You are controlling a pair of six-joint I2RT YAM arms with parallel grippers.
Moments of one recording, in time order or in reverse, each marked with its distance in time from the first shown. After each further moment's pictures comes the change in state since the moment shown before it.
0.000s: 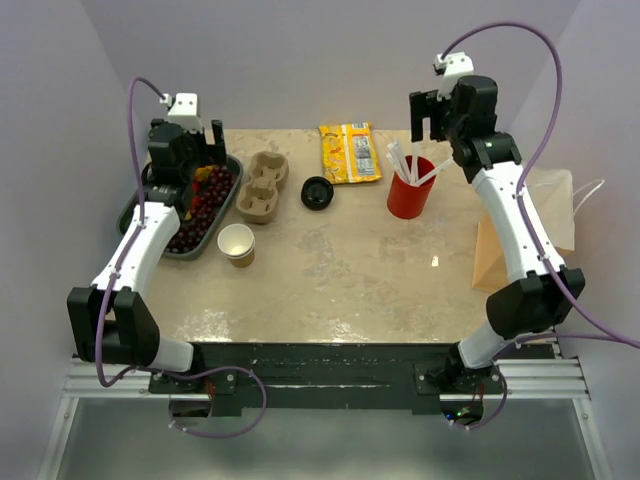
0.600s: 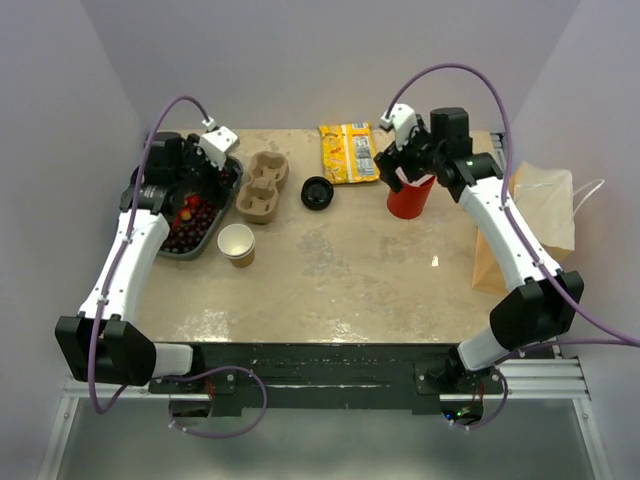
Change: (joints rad) left arm -0.001 -0.100 0.073 -0.504 0.433 0.433; right arm 0.062 -0.069 -0.234 -0.071 -0.406 -0.371
